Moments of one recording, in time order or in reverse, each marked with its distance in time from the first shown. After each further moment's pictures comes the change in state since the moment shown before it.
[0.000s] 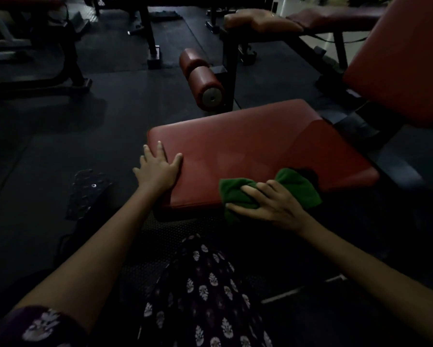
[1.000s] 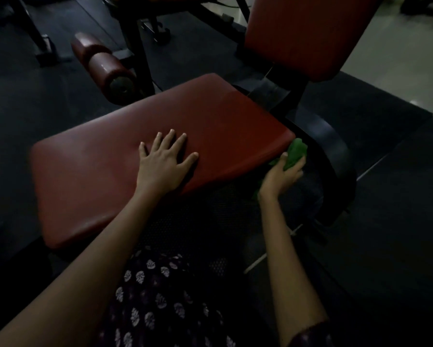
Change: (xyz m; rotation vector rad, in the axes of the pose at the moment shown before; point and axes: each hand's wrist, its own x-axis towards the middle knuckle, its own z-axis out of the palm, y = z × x) left_hand -0.036 0.150 0.061 0.144 -0.026 0.700; right_hand -0.081 0.035 0.005 0.381 0.877 2.323
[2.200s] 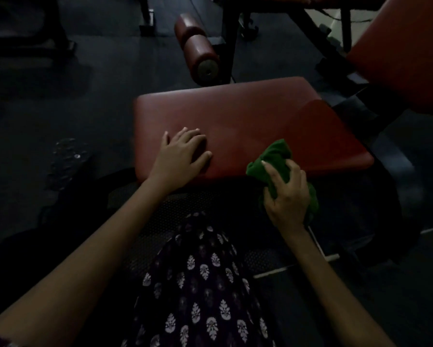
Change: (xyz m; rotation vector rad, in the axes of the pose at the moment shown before) left_hand -0.096 -0.080 -0.026 -0.165 0.141 -0.122; right_hand -0.093 0.005 -0.026 -0.548 -0.646 -1.398
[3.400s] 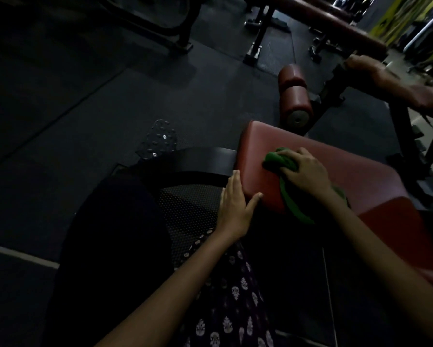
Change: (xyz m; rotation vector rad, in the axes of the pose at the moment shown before) left_hand -0.083 -0.016 0.011 -0.745 0.296 -0.561; right_hand 0.161 -0.126 0.062 0.014 -0.703 -0.241
